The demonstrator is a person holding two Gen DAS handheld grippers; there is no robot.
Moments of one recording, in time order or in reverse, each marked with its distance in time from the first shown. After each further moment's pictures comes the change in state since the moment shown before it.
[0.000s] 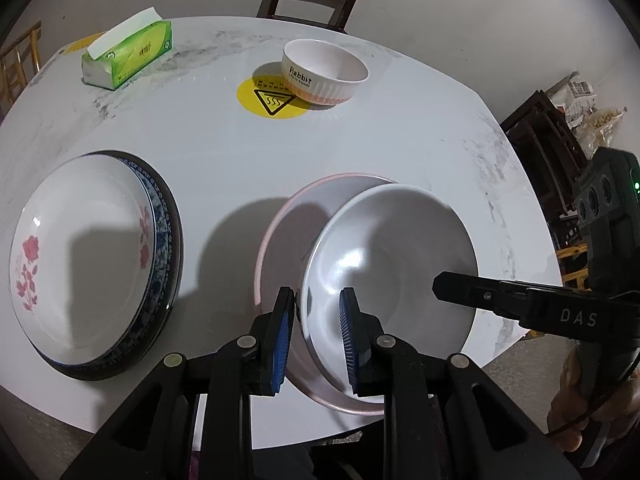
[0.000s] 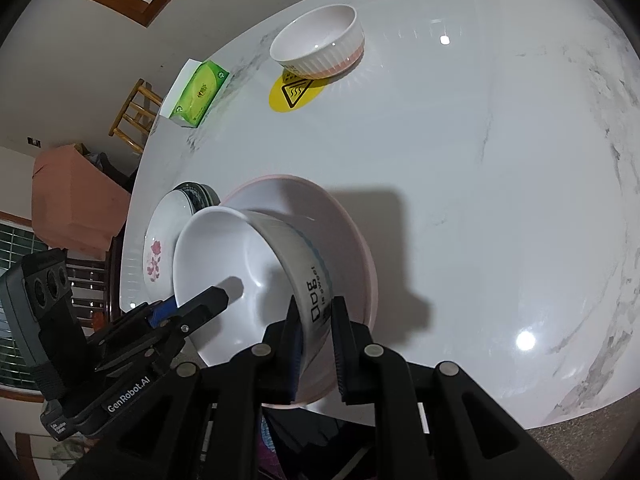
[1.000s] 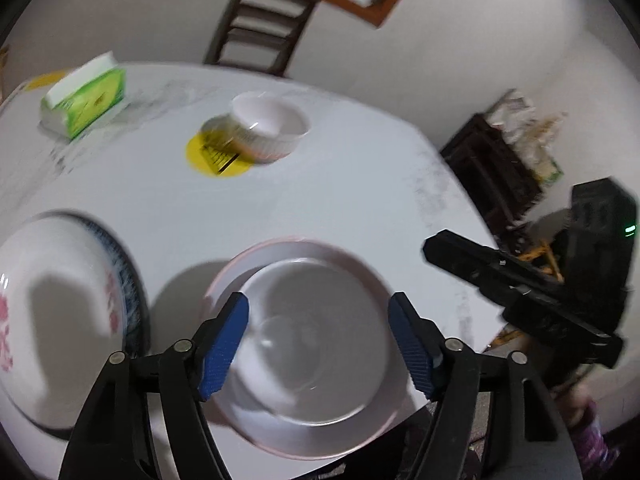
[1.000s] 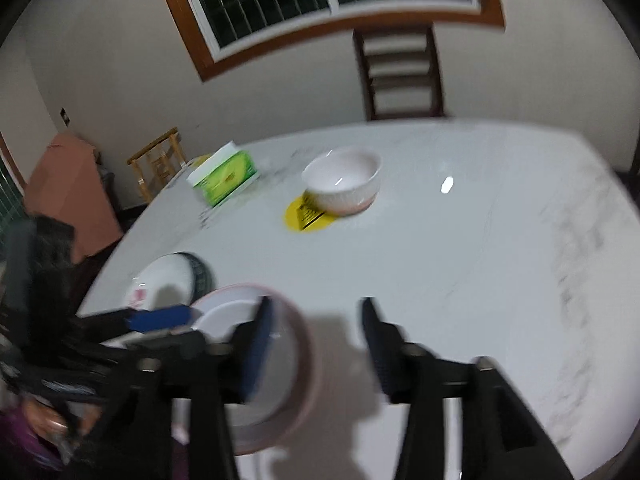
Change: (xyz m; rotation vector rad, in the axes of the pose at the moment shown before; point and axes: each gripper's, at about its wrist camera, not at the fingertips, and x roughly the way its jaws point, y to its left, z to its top) left arm -0.020 0.004 0.012 0.117 -0.178 -0.243; right arm -0.055 0.017 -0.022 -0.302 -0.557 -0.151
